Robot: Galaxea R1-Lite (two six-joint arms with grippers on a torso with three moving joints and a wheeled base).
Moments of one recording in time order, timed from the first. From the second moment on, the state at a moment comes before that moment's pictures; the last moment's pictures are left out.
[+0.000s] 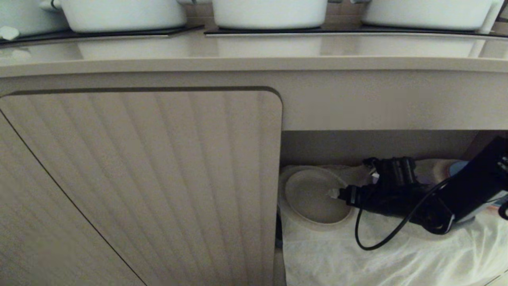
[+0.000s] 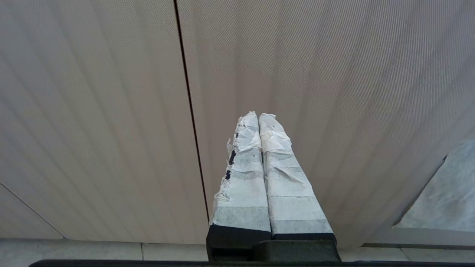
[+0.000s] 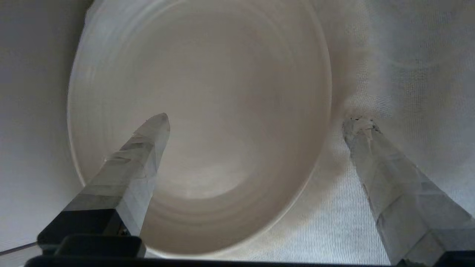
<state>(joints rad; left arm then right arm) 0.01 0.00 0.00 -0.01 0.00 -0.03 0.20 2.11 -0.78 -0.70 0.22 0.38</state>
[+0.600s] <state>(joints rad) 0.01 0.00 0.00 -0.01 0.00 -0.03 0.20 2.06 -0.73 -0.70 0.22 0.38</state>
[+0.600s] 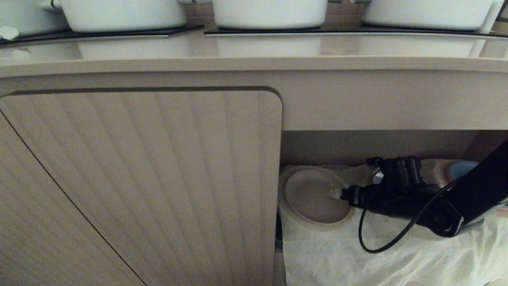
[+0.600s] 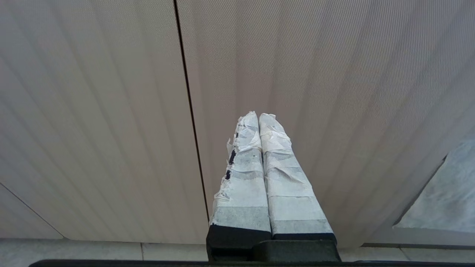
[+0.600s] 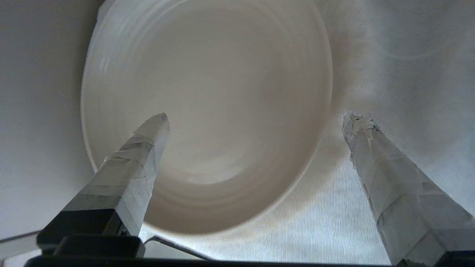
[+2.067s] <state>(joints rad) 0.01 0.00 0.00 -0.01 0.00 -0.03 0.25 2.14 -0.80 -0.70 0.22 0.39</state>
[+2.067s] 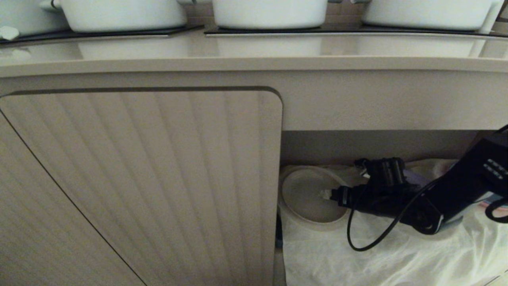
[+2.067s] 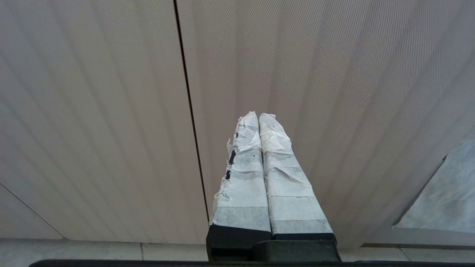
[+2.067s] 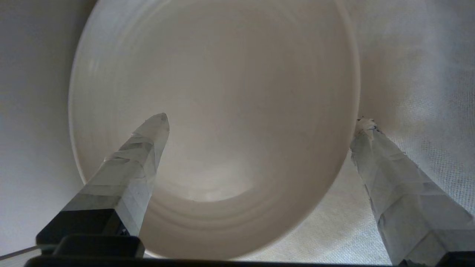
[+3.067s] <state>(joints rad) 0.01 0.00 0.00 -0.01 0.00 -0.03 0.24 2.16 -0.80 -0.70 0.21 0.39</state>
